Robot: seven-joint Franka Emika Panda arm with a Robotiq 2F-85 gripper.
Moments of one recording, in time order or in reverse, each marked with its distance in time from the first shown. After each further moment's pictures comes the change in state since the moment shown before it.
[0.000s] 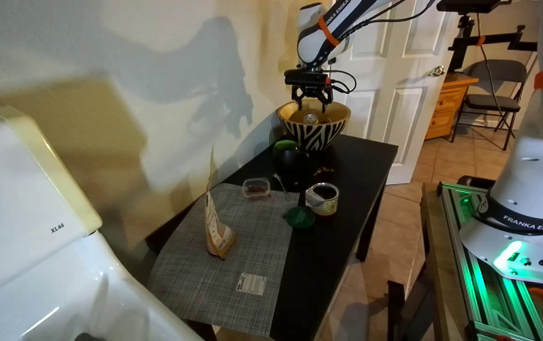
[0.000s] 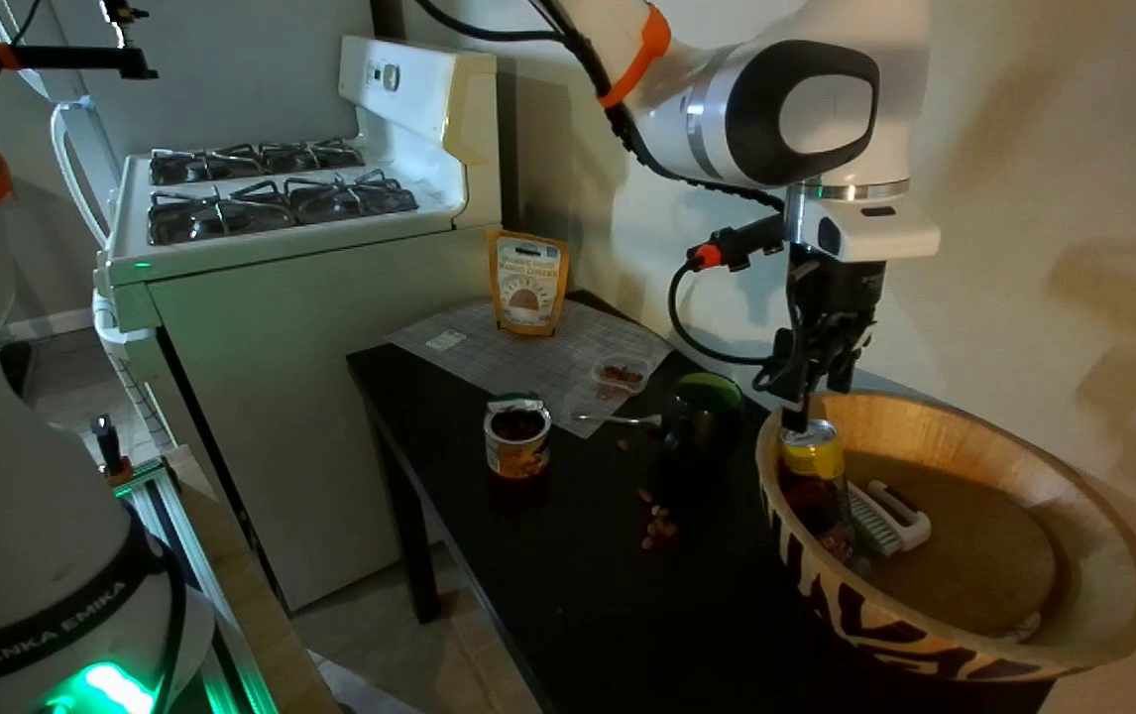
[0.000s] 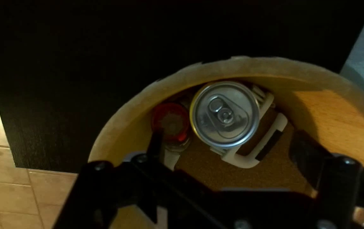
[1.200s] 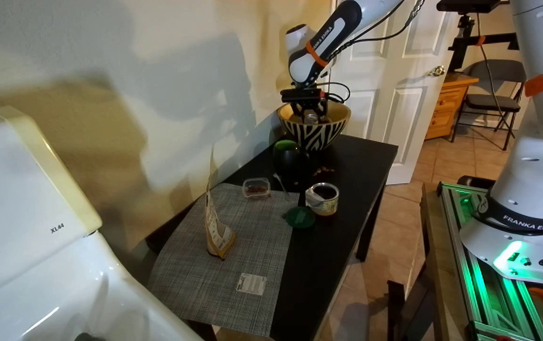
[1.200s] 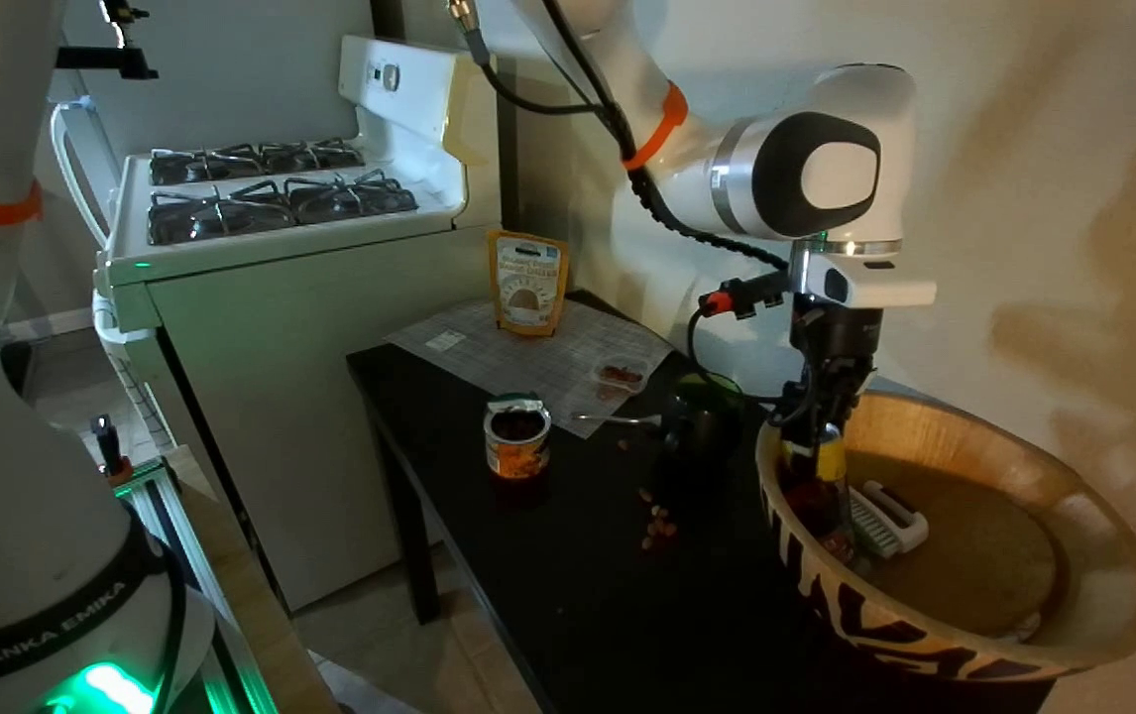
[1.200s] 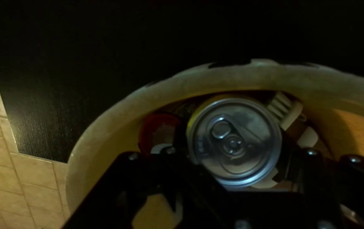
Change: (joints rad) arm 0.009 0.159 -0.010 0.113 -0.059 -0.056 0.011
